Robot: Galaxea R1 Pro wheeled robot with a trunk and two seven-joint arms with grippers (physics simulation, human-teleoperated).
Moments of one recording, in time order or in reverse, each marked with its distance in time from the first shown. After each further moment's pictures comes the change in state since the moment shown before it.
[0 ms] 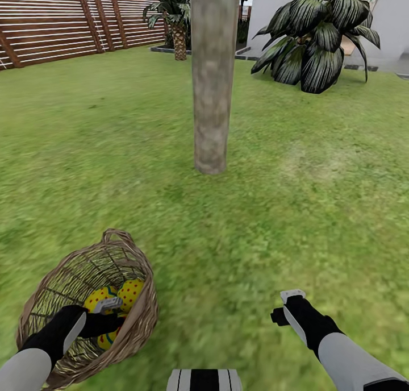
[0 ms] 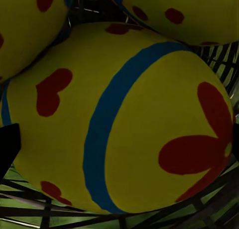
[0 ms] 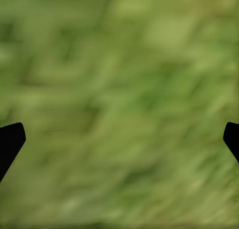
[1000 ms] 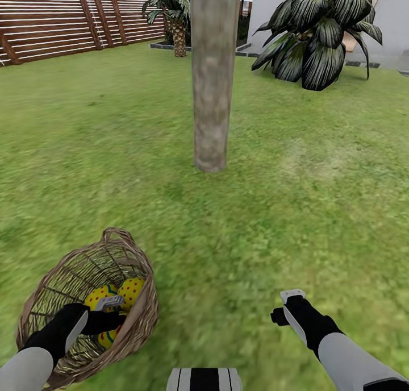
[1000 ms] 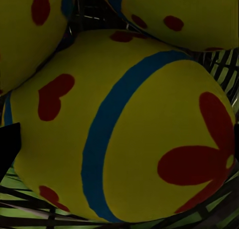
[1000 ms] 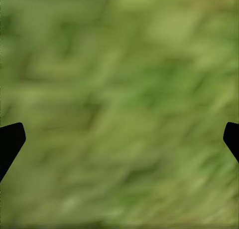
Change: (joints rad) left arm -0.001 -0.008 0.000 -0.021 -0.027 -0.005 0.003; right arm 0.000 0.000 0.000 0.000 0.000 0.000 0.000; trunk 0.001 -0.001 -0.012
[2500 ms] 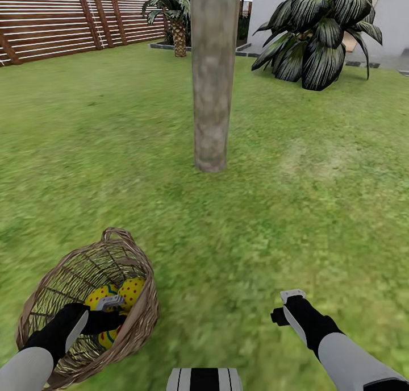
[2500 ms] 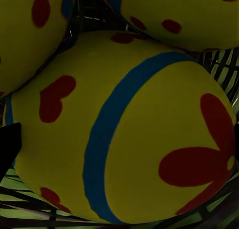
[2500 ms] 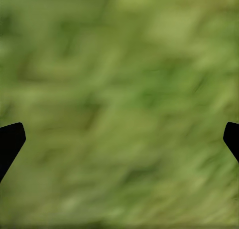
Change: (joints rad) left arm 0.000 -0.001 -0.001 -0.002 -0.002 0.001 0.000; right arm 0.000 0.000 0.000 0.000 0.000 0.000 0.000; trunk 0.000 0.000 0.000
